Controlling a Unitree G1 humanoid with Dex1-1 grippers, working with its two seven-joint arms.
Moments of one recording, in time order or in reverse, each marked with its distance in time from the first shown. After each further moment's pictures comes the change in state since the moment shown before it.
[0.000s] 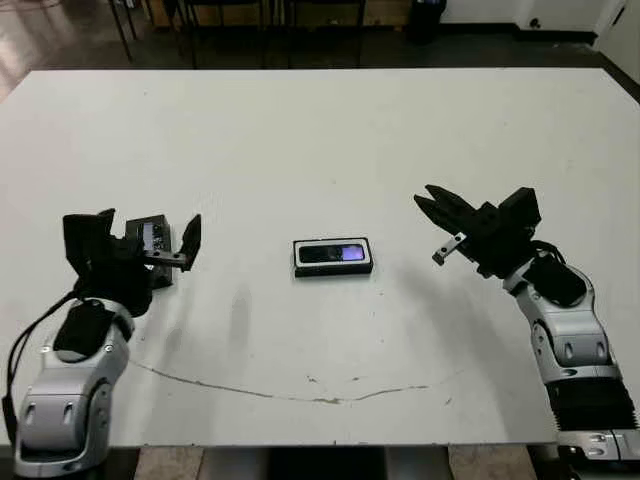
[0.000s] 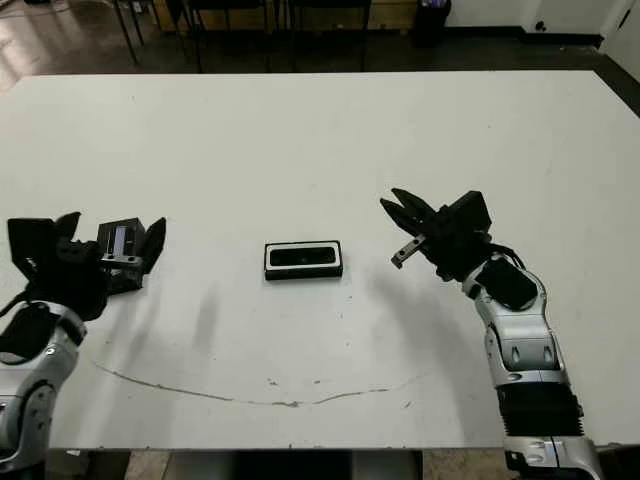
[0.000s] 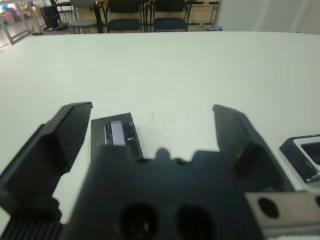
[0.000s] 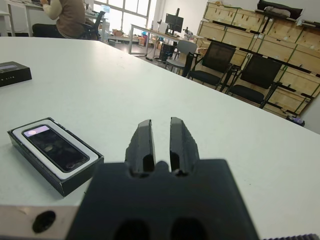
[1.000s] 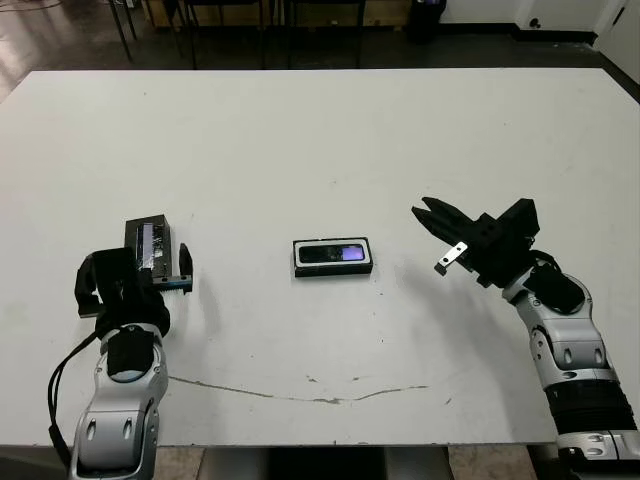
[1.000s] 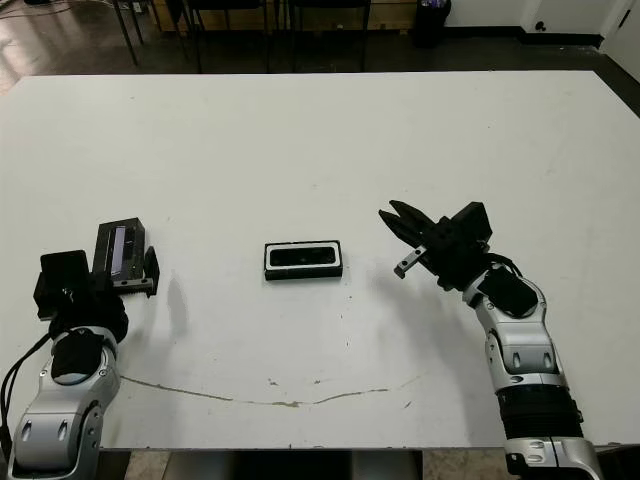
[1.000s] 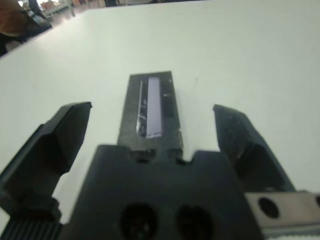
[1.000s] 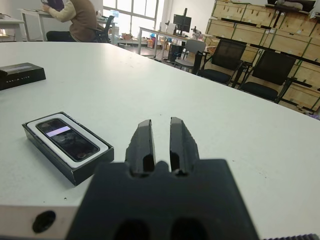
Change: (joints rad) left arm 0.085 -0.150 -0.059 0.048 0.193 -0.052 0.211; right arm 0.005 -0.003 0.001 0.074 0.053 -0.058 0.059
